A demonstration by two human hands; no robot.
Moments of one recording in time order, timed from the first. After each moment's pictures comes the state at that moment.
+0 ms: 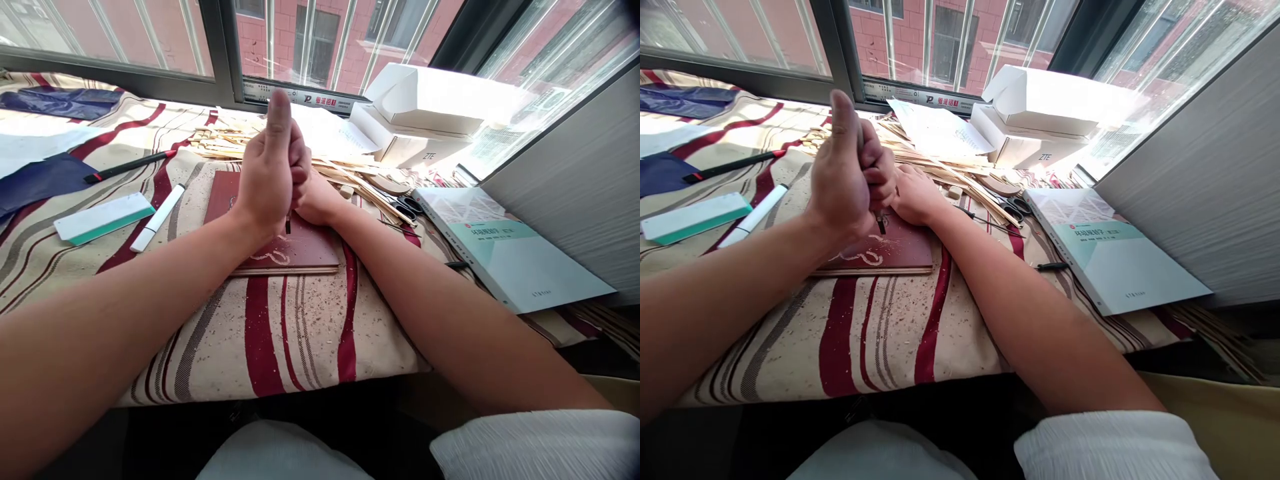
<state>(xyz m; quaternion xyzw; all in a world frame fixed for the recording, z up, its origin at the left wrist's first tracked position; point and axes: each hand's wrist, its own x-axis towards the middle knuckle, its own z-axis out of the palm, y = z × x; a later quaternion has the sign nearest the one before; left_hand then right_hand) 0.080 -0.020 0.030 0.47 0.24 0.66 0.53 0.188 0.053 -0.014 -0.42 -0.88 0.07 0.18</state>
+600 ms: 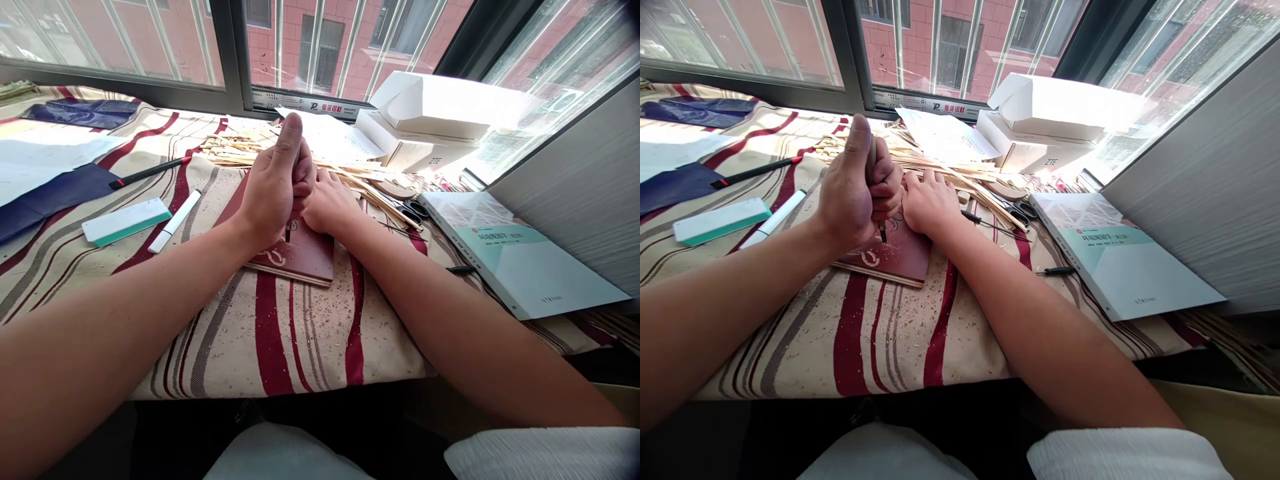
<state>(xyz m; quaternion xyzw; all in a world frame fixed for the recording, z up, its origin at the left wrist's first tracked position) 0.064 -0.028 0.035 0.50 0.23 0.59 0.59 0.179 0.022 -0.001 -0.58 -0.81 0.01 0.11</state>
